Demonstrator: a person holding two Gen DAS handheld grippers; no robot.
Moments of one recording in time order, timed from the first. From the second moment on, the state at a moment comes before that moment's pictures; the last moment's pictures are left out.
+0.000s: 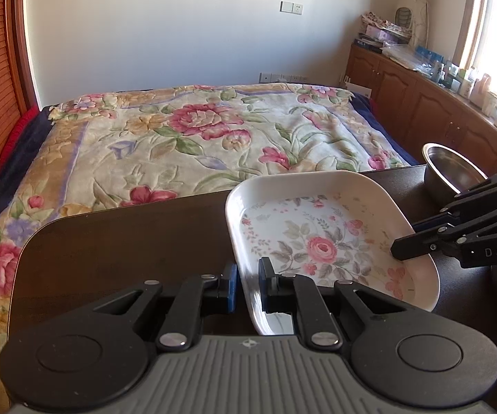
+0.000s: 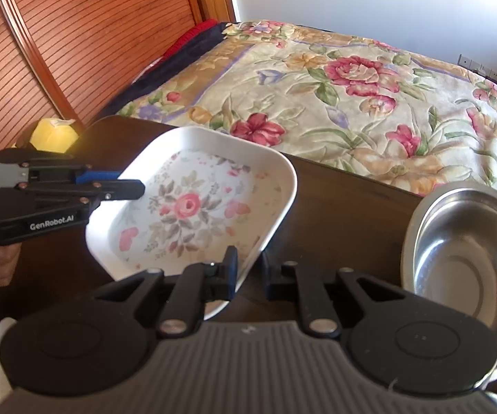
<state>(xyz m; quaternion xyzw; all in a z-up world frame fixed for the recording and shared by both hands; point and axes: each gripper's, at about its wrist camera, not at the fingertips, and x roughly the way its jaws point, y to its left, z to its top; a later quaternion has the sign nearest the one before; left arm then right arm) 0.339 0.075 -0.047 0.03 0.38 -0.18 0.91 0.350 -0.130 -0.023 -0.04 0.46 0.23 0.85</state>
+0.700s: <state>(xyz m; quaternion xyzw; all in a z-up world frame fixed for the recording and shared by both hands) 0.291 0.066 -0.015 0.05 0.36 -0.19 0.91 0.319 -0.145 0.002 -0.04 0.43 0.24 0.87</state>
